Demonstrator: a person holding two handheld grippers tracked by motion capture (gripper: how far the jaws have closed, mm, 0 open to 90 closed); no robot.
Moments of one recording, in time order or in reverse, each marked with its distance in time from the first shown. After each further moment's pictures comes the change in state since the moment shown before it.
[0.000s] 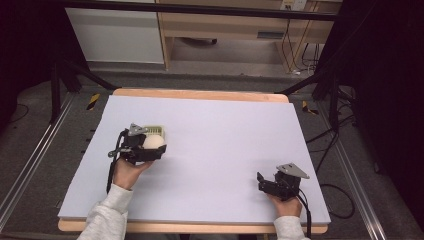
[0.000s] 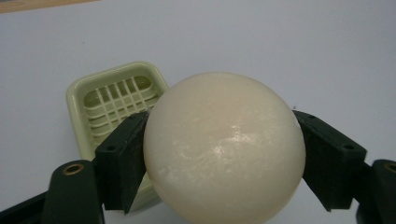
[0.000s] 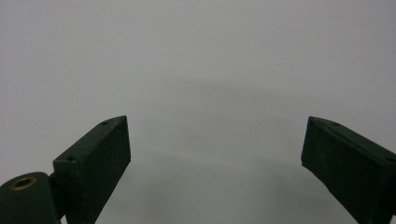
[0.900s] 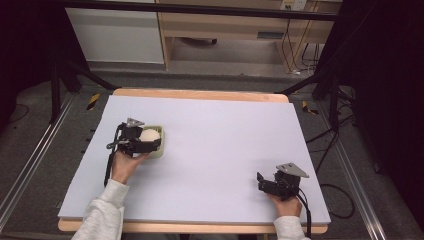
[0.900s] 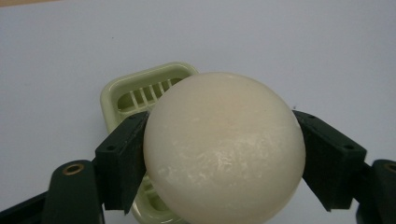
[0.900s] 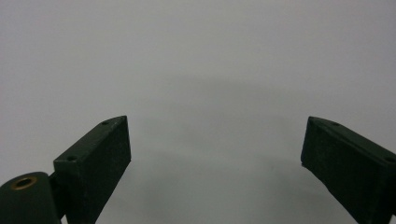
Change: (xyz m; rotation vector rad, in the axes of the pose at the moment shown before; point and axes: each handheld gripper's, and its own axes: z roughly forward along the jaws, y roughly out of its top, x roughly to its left) left arm 0.027 0.007 0.022 0.033 0.050 -0.027; right arm 0.000 0.001 0.001 0.014 0.004 0.003
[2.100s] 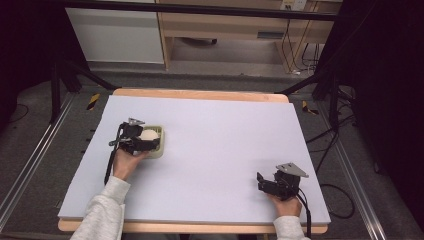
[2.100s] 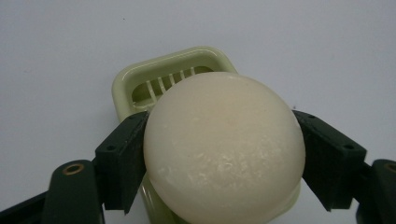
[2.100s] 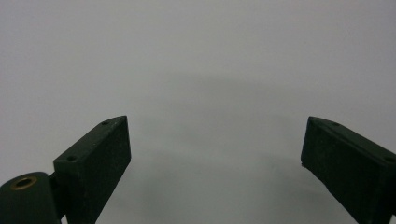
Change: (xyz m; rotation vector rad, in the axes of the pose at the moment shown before) left arm 0.017 -0.005 0.026 0.052 0.024 0.001; right arm 0.000 0.000 0.001 0.010 -0.002 0.002
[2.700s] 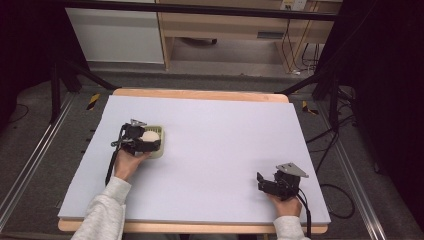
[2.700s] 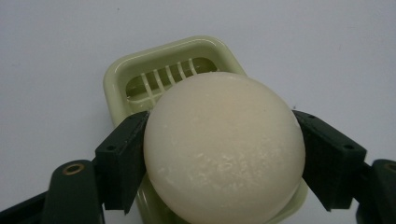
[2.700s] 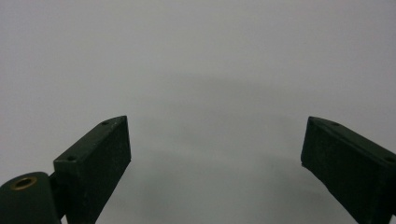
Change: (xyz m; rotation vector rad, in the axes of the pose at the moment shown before) left arm -0.002 -0.003 0.008 0.021 0.005 0.008; right arm 0.000 0.000 0.000 -0.003 -0.001 -0.003
